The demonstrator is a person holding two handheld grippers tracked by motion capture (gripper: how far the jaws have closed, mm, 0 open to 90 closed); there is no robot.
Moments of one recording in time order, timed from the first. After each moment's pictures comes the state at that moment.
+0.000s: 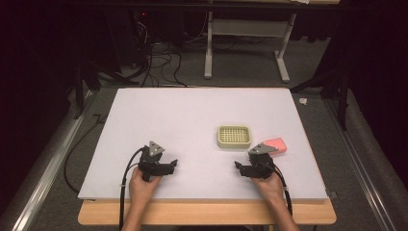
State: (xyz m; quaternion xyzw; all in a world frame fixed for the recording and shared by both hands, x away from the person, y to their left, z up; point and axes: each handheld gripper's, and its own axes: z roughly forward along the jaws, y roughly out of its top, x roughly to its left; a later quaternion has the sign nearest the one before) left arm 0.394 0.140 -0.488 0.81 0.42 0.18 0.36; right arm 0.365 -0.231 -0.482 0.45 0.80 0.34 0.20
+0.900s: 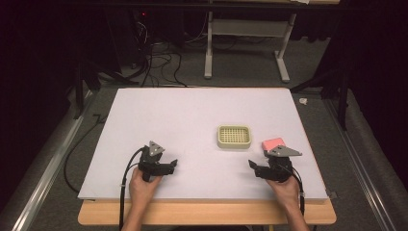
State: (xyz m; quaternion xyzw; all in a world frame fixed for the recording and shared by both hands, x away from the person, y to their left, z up) left arm 0.394 0.140 -0.488 0.81 0.42 0.19 0.36; right arm 0.338 -0.272 -0.458 0.47 0.76 0.38 0.22
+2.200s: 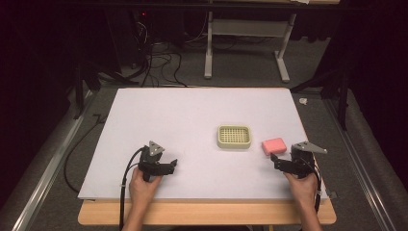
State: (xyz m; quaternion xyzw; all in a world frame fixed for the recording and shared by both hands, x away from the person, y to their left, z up) left arm 0.395 0.140 -0.488 0.81 0.43 0.19 0.36; right arm 0.346 -0.331 -0.455 0.57 0.70 0.35 0.27
